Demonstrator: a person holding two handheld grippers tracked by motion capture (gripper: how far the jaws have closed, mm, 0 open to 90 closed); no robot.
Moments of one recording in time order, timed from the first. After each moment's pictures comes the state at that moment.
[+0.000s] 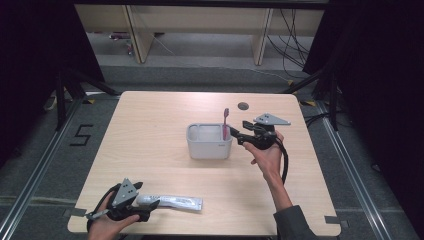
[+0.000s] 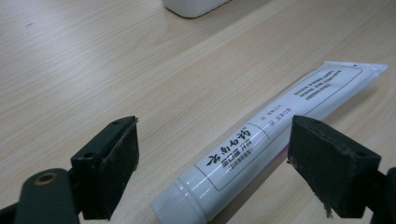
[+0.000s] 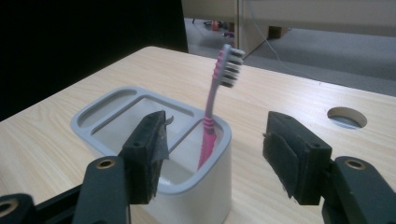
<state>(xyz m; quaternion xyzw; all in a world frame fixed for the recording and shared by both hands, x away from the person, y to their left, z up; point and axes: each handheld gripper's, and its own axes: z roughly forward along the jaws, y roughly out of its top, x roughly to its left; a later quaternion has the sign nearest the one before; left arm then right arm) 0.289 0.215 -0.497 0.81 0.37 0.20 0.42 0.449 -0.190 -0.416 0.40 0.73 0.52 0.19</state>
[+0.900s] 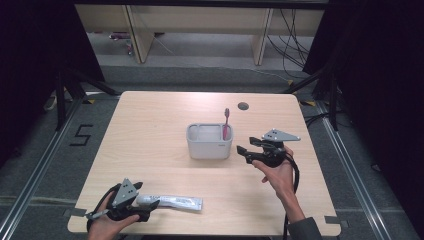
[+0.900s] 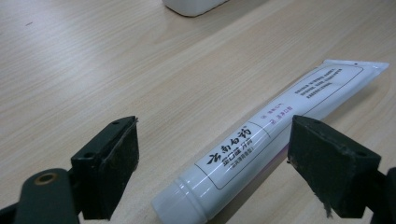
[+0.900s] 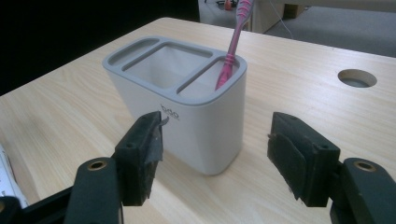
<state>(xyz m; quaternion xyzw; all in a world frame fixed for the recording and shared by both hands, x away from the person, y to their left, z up) 0.288 0.215 -0.497 0.81 0.37 0.20 0.41 0.408 -0.214 -0.430 0.39 0.76 0.50 0.16</state>
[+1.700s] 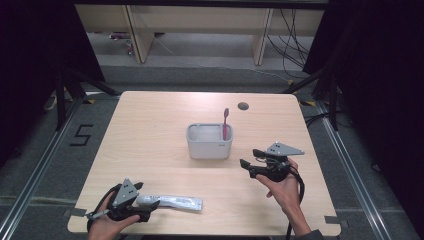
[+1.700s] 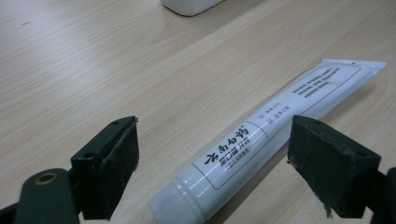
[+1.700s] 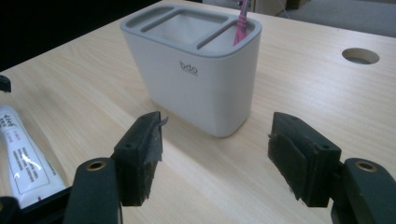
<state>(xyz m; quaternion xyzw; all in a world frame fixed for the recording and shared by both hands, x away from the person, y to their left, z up) 0.289 0.214 -0.497 0.81 0.36 0.20 0.41 0.375 -0.221 -0.442 0.38 0.77 0.49 0.17</state>
